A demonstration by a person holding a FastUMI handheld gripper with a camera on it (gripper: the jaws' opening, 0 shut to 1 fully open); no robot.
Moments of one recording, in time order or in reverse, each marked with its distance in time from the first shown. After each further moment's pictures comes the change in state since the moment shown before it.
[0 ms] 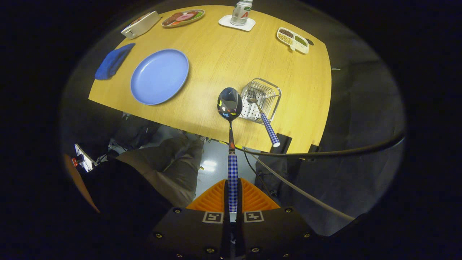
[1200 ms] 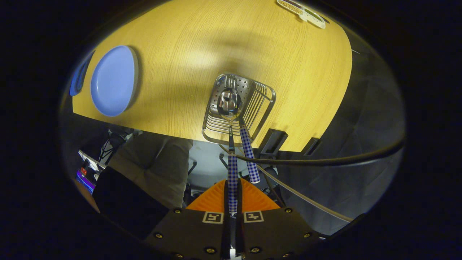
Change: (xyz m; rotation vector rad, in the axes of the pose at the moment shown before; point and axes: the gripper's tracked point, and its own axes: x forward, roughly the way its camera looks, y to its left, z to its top) arm 0.057 -0.050 0.067 0.016 0.418 0.051
